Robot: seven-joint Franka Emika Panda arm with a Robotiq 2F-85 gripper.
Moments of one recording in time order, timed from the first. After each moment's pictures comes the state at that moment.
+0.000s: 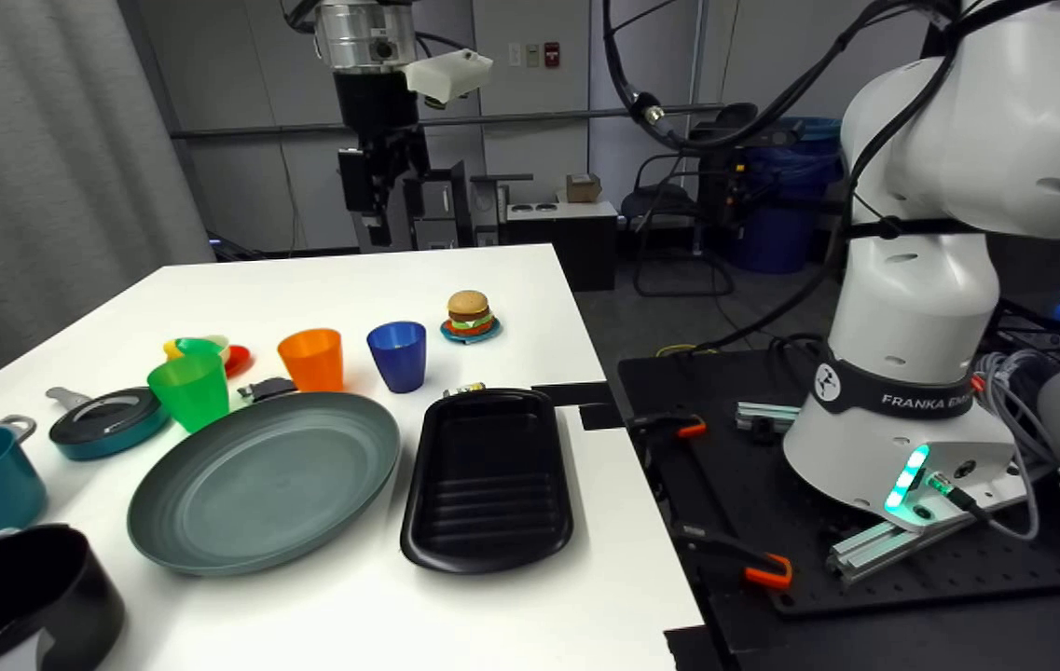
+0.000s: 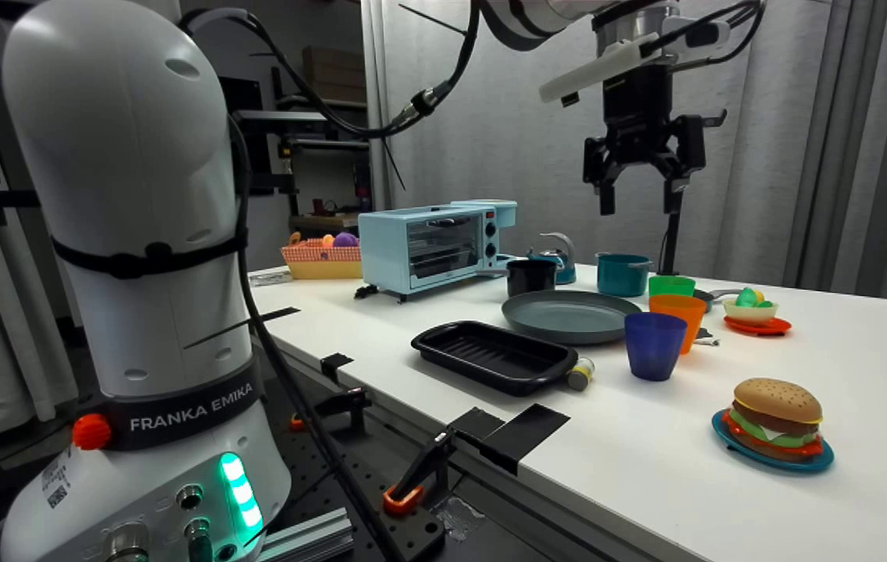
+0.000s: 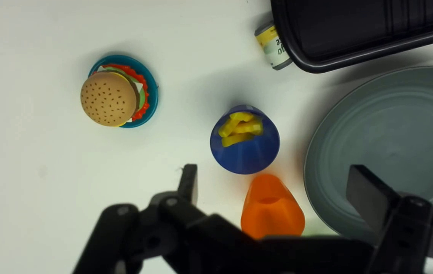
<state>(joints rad) -0.16 -0.09 -0.18 -2.27 -0.13 2.24 0.02</state>
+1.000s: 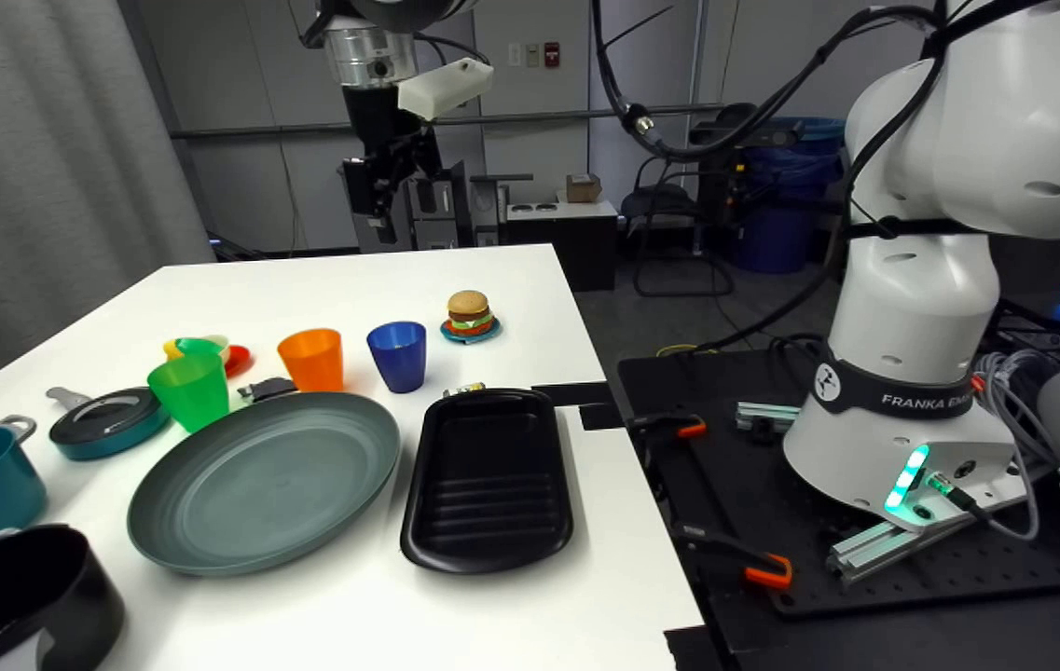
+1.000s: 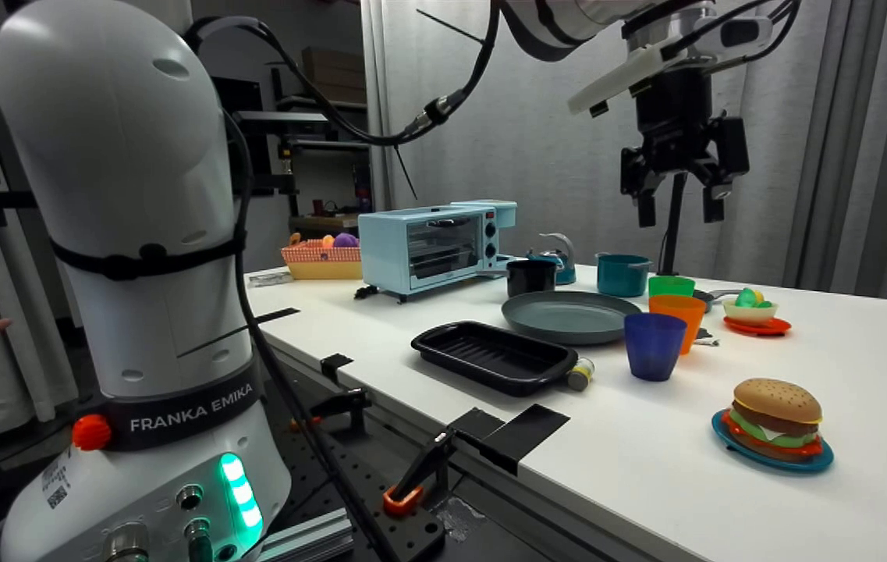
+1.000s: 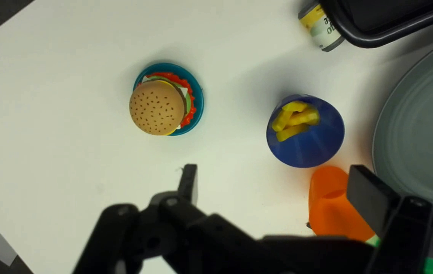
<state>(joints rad) -0.20 -0.01 -0.20 -2.21 -0.21 2.24 0.17</state>
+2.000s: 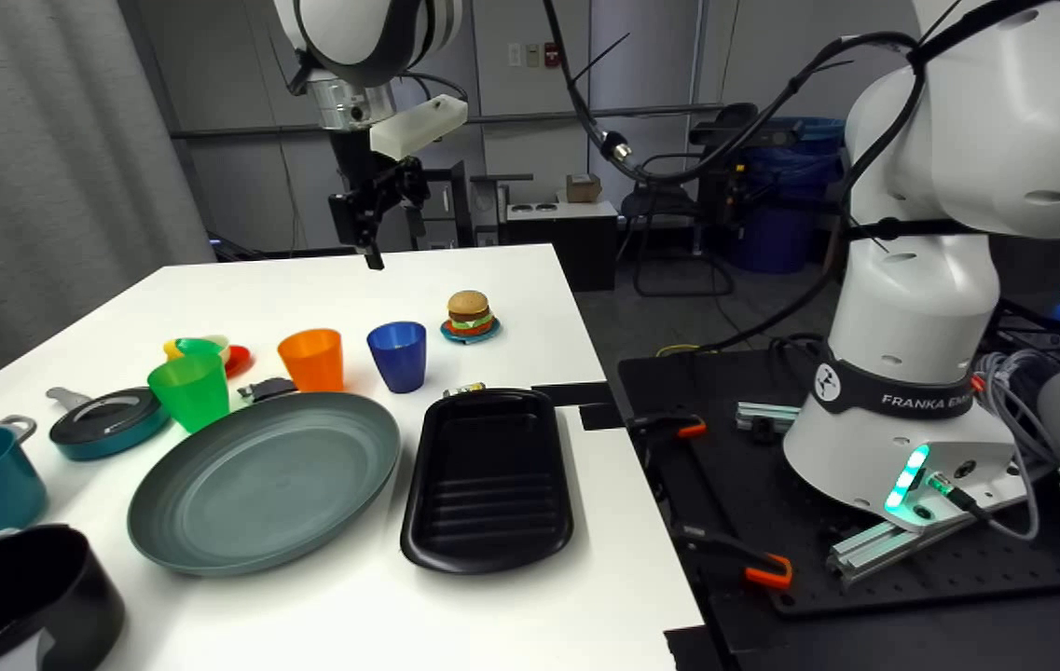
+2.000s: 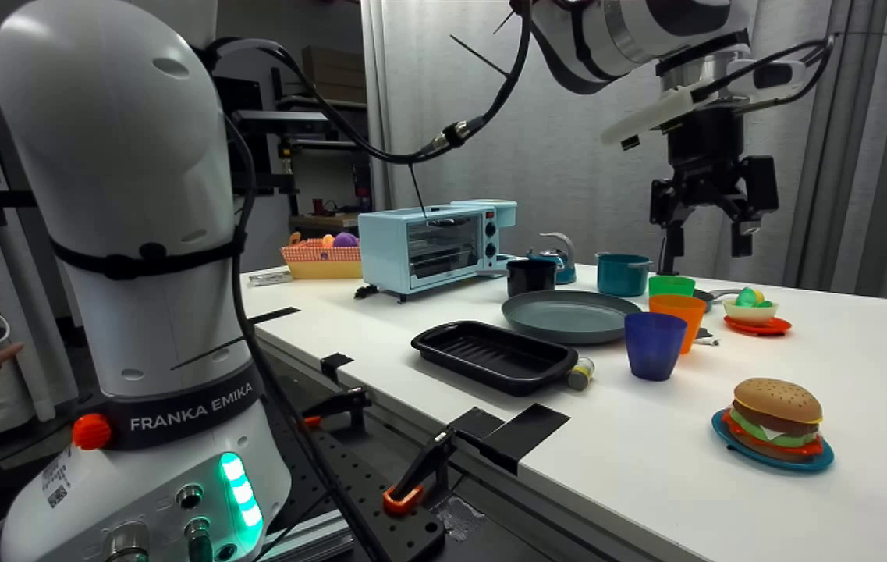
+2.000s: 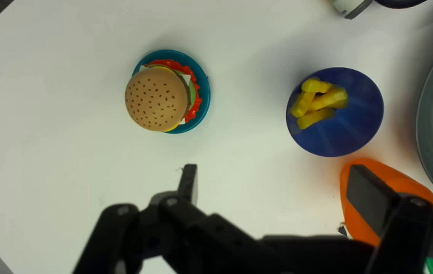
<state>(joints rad) -0.20 0.17 -0.22 -2.08 -0.18 2.24 0.20</state>
